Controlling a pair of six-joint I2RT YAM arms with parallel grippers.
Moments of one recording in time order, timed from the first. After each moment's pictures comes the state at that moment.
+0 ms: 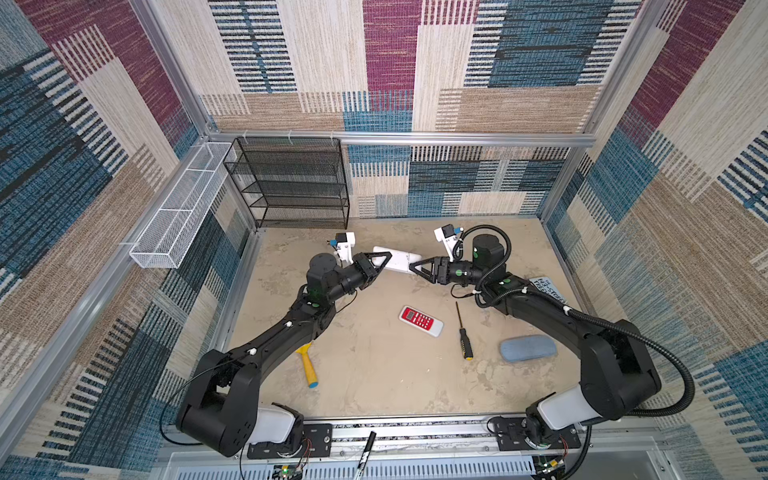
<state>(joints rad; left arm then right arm) -0.41 1.39 0.80 0.55 0.52 -1.20 0.42 1.51 0.99 0.23 -0.78 0.59</state>
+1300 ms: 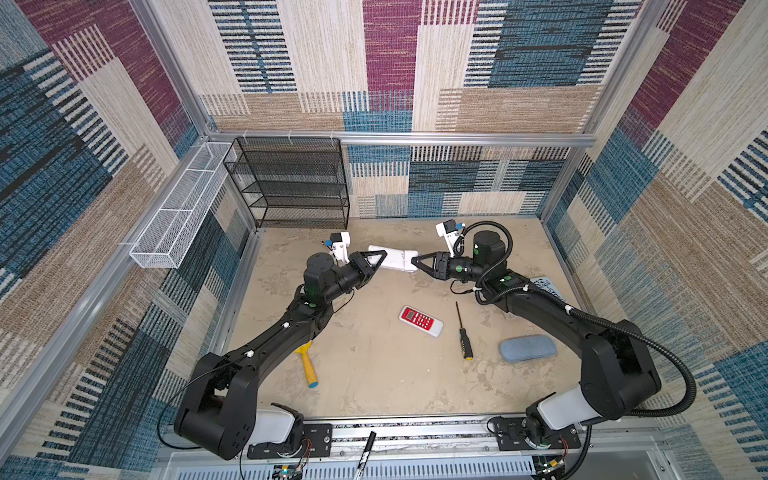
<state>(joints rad) -0.39 1.37 0.80 0.52 0.48 -1.20 0.42 1.51 1.02 0.21 -0.74 0.58</state>
